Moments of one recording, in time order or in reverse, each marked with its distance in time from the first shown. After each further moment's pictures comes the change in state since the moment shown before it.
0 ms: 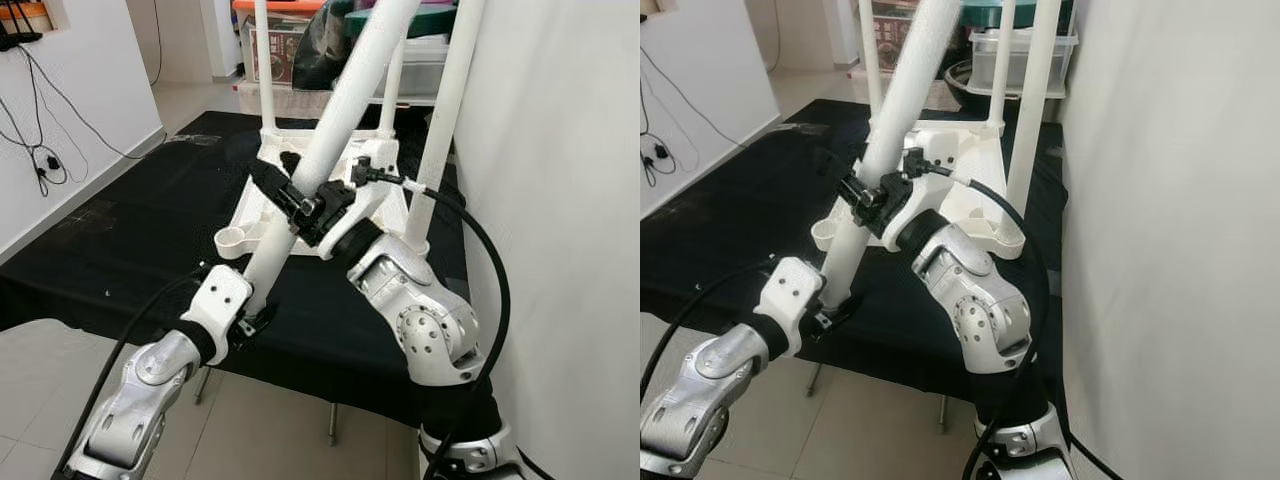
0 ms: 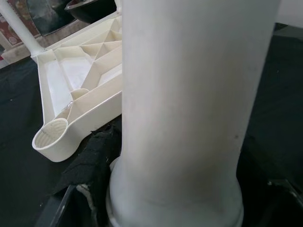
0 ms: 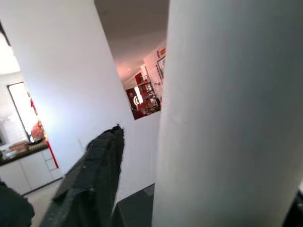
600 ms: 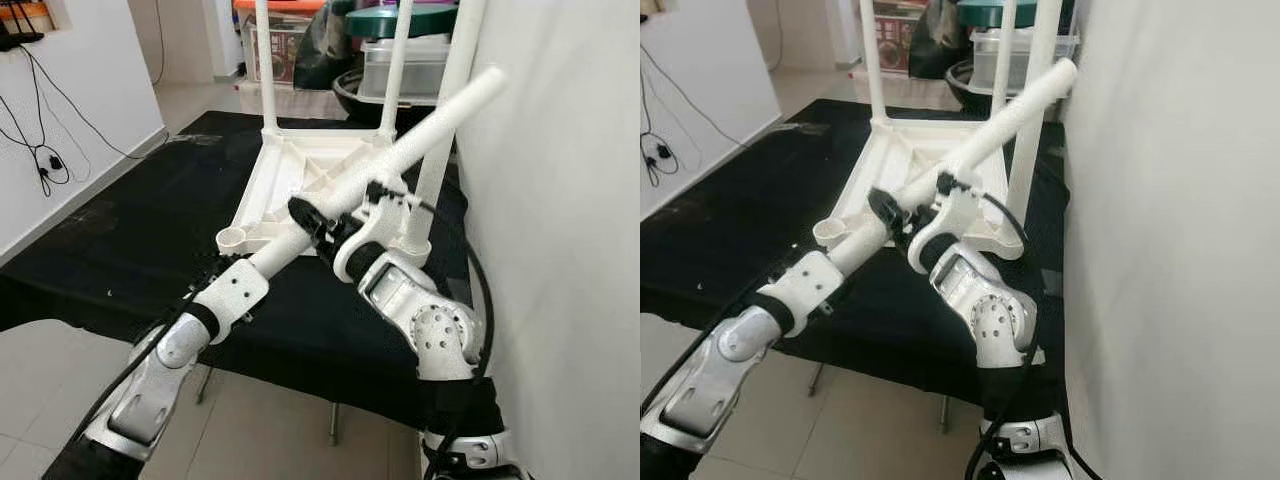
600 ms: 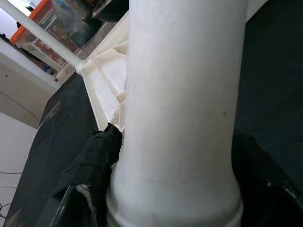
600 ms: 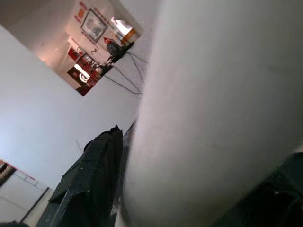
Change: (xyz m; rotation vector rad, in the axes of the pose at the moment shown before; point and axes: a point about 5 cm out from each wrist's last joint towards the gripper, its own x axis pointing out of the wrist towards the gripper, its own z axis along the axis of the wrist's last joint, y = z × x) left arm 0.024 0.004 0.004 0.341 0.055 0.142; right arm -0.020 -0.047 -0.037 0.329 0.207 -0.413
